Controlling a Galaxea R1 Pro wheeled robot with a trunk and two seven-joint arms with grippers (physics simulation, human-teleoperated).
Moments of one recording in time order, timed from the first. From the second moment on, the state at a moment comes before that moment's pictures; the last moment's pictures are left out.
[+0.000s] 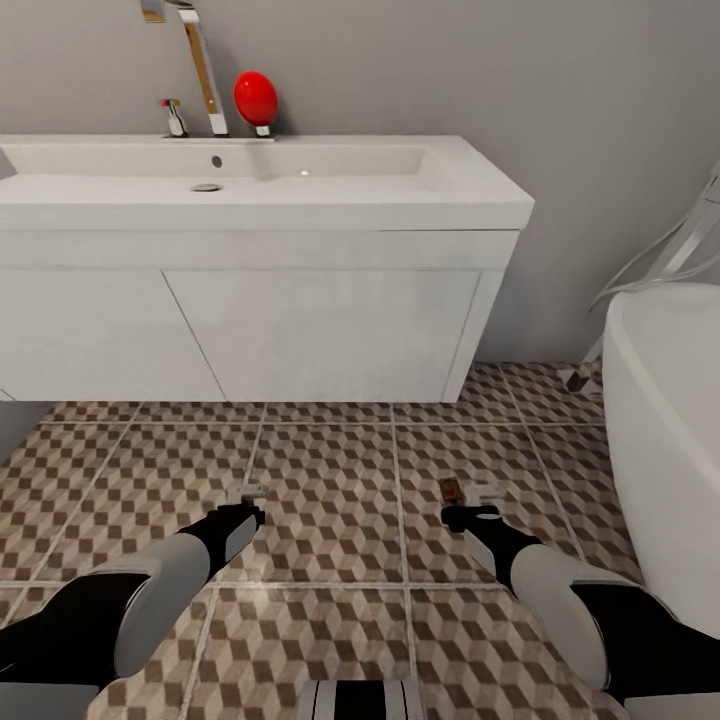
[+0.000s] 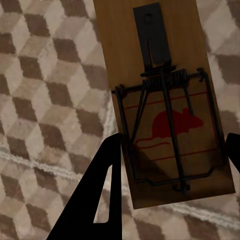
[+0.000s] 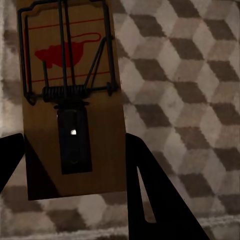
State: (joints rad) left arm -1.01 -0.03 0.02 -0.01 0.05 0.18 0.37; right arm -0.98 0.04 -0.03 -0.01 0.07 0.02 -0.18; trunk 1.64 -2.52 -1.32
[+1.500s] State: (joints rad) left arm -1.01 -0.03 0.02 -0.02 0.06 0.17 0.37; right arm -0.98 0.04 -0.03 0.00 0.06 0.02 -0.18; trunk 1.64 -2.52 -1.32
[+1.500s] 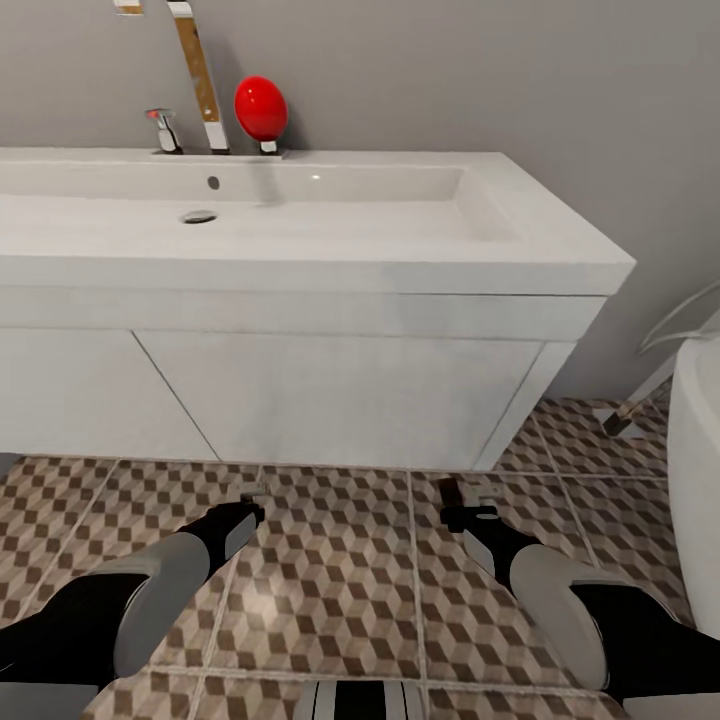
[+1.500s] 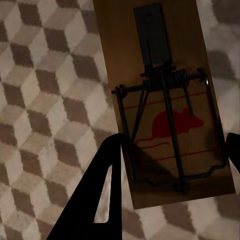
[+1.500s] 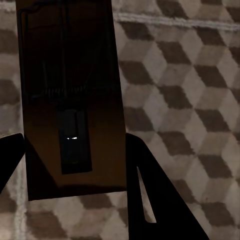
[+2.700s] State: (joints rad) left arm -1.01 -0.03 0.02 -0.02 0.06 0.17 0.37; right arm -0.98 0.04 -0.03 0.00 0.06 0.02 -0.18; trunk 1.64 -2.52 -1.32
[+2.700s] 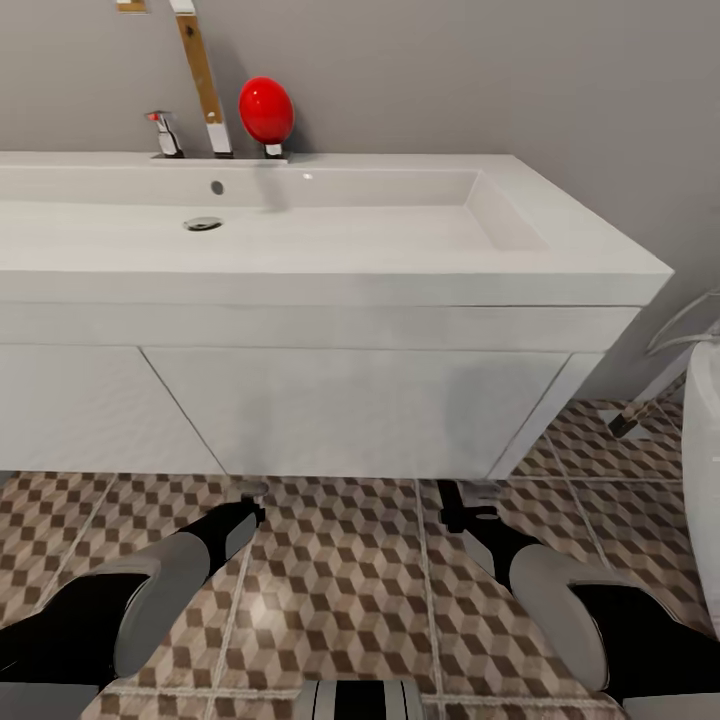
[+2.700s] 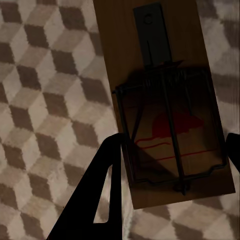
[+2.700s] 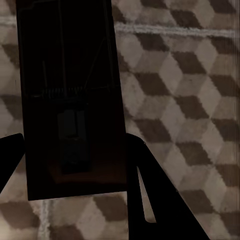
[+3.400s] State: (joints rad) left arm -1.01 -0.03 0.02 -0.08 0.06 0.17 0.37; right arm -0.98 0.04 -0.03 0.00 0.06 0.02 -0.18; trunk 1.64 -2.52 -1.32
